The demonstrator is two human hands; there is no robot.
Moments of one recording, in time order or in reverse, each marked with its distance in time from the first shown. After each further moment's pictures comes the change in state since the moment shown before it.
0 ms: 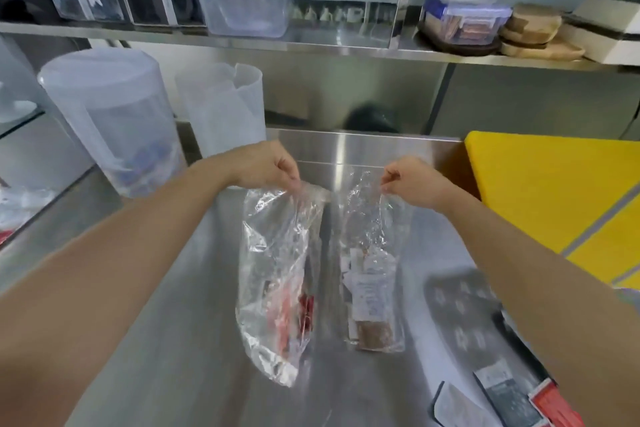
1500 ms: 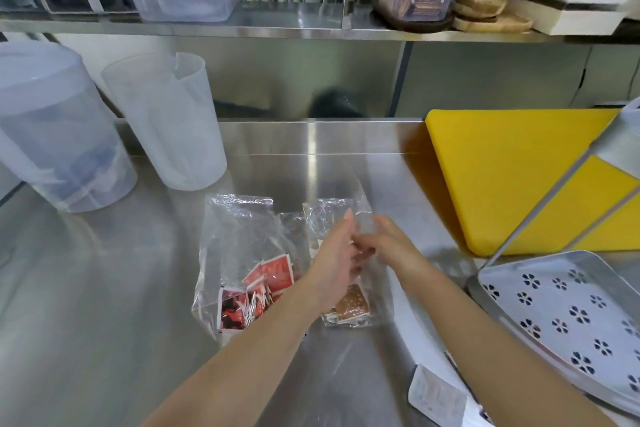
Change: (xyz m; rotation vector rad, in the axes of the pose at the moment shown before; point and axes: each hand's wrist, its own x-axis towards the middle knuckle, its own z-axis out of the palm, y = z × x) left_hand 0.019 0.097 0.198 -1.434 0.013 -0.193; right_hand -0.070 0.055 0.090 0.968 0.110 0.386
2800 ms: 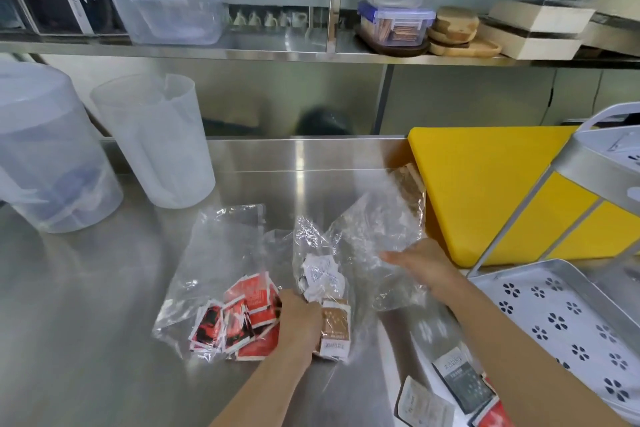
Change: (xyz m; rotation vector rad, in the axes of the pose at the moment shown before) left_hand -0.007 -0.058 -0.038 0.274 0.596 -0.170; right_hand -0.011 -0.004 -0.058 -0.347 0.269 0.244
